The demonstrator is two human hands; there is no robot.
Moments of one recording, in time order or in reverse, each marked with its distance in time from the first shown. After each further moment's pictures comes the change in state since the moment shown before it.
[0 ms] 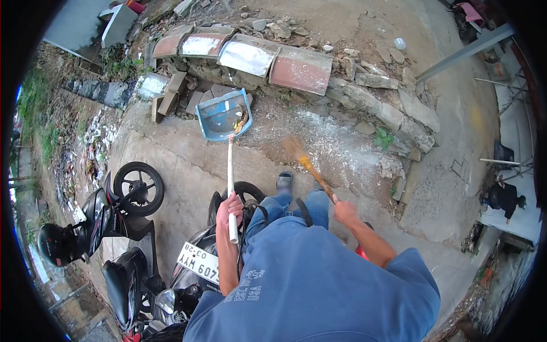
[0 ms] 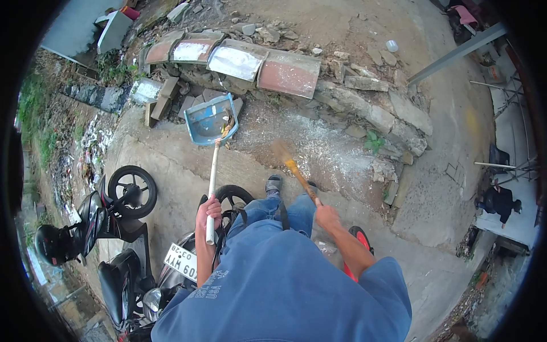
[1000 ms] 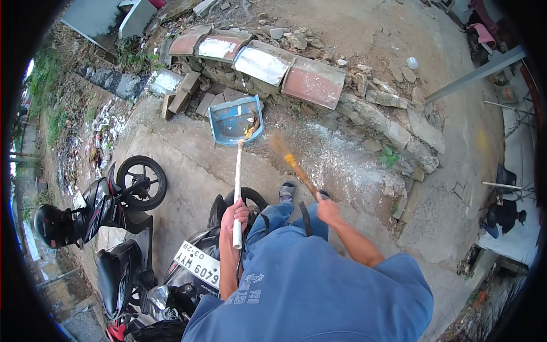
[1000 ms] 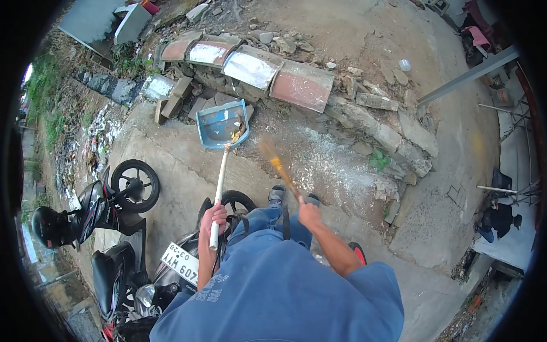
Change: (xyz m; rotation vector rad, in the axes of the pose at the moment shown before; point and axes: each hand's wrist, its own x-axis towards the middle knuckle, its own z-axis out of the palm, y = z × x) left_hand -0.005 -0.008 0.000 -0.037 -0.035 -0.011; right_hand 0.048 -0.064 -0.012 0.026 0.020 -0.111
